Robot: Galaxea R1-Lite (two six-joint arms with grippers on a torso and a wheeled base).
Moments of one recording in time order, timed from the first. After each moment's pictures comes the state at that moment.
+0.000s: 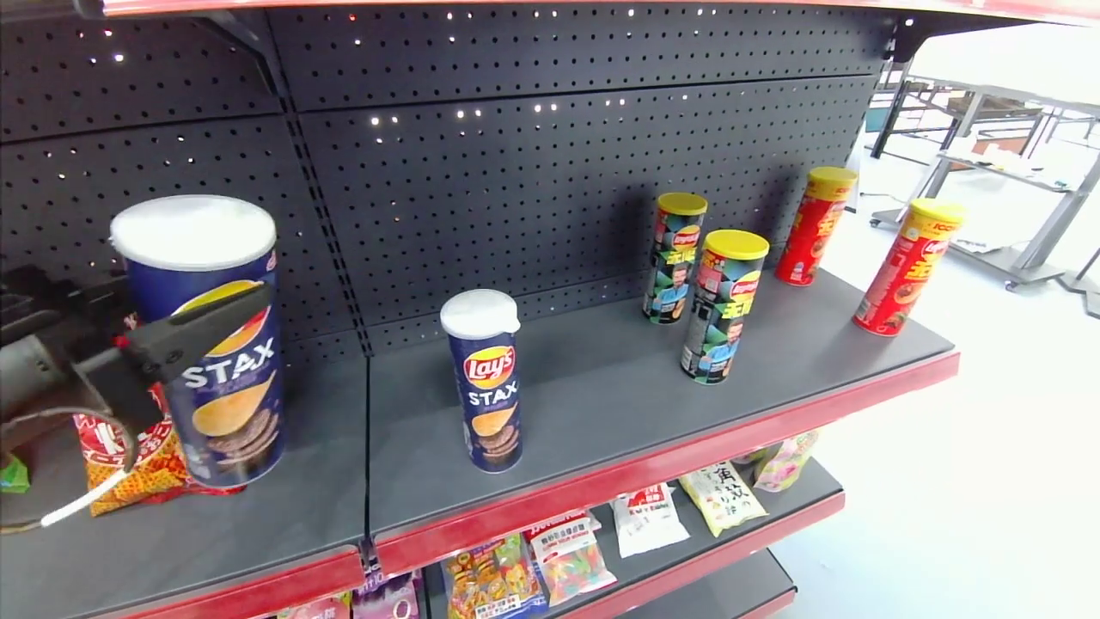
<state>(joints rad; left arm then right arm) -0.16 1.13 -0.54 -0.64 -0.37 0.14 0.00 0.06 -0.07 0.08 -0.20 -0.28</state>
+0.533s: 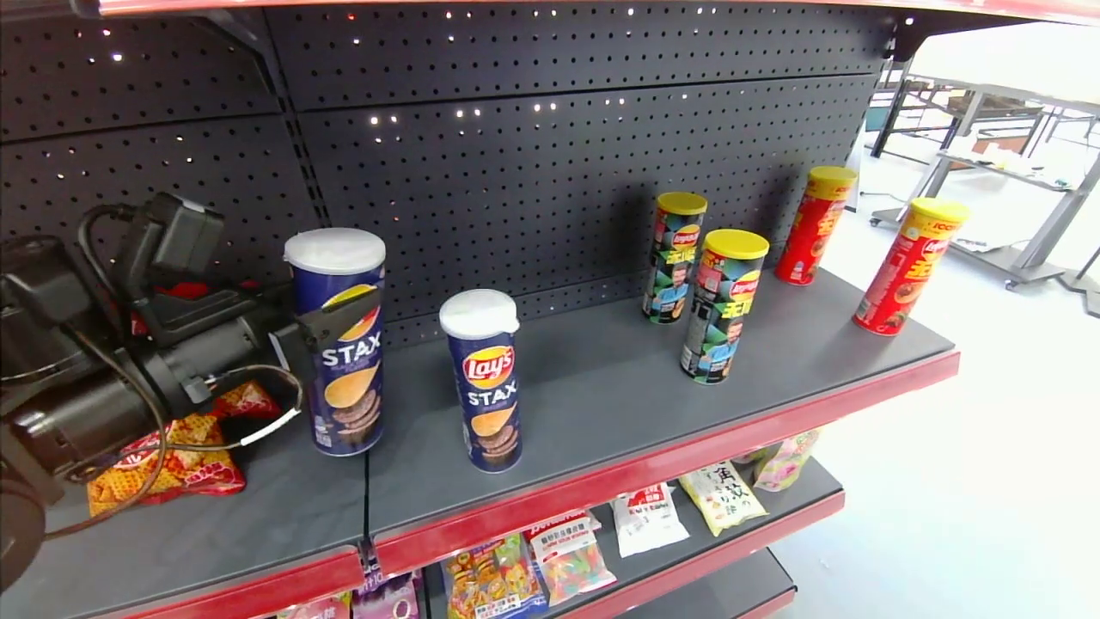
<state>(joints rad) -0.18 1.54 -0.52 -1.04 -0.43 0.01 0.00 0.00 -0.07 0.07 -0.13 -0.18</state>
